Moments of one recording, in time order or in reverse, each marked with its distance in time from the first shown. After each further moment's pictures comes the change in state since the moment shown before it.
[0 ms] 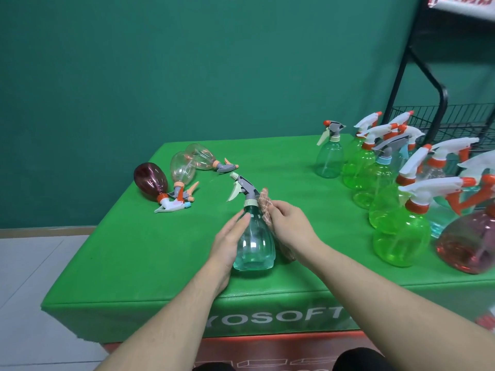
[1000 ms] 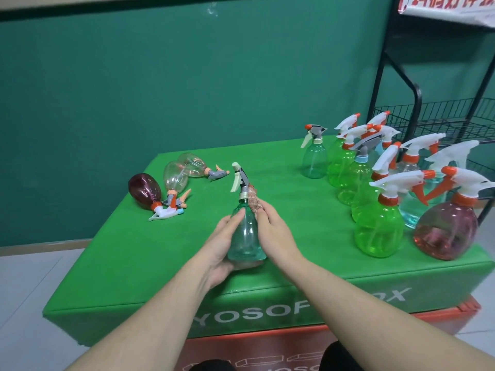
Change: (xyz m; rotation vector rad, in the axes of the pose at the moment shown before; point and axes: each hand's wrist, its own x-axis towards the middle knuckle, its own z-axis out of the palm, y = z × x) left_hand -0.018 0.026 0.019 -0.170 -0.123 -0.221; right_hand -0.033 -0.005 0.001 0.162 0.030 -0.052
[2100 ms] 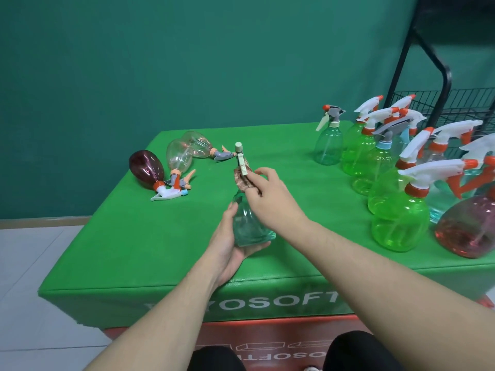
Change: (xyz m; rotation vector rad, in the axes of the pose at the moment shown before) left_hand 0.021 -0.029 -0.019 -0.226 -0.031 0.065; right_hand 0.040 -0.009 0.014 -0.525 -0.113 -0.232
